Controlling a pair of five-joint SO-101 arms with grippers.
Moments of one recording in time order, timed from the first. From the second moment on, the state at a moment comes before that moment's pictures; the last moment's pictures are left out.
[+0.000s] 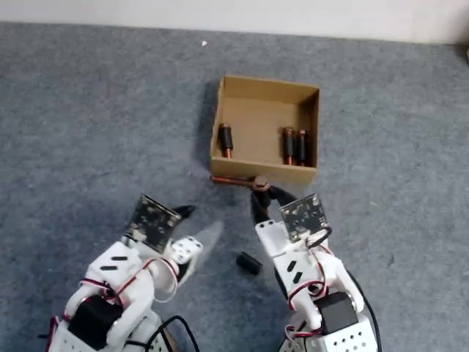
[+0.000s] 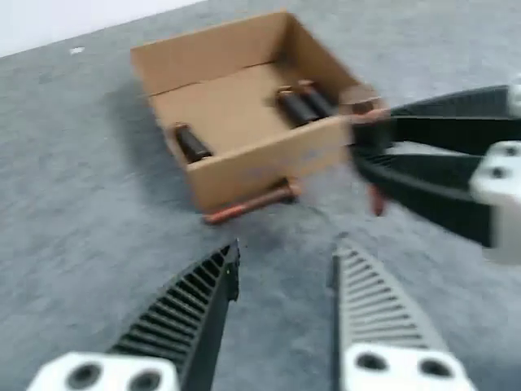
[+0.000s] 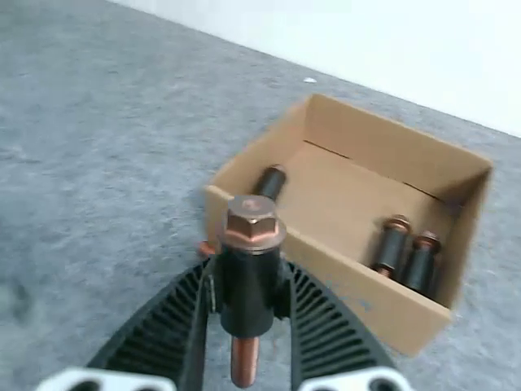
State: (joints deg) left arm 25.1 -103.9 76.4 64.7 5.2; right arm -24.7 -104.4 90.6 38.5 9.3
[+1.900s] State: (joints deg) left arm 1.6 -103.8 96.0 50.8 5.2; right arm -17.9 -29.7 36.6 28.8 5.9
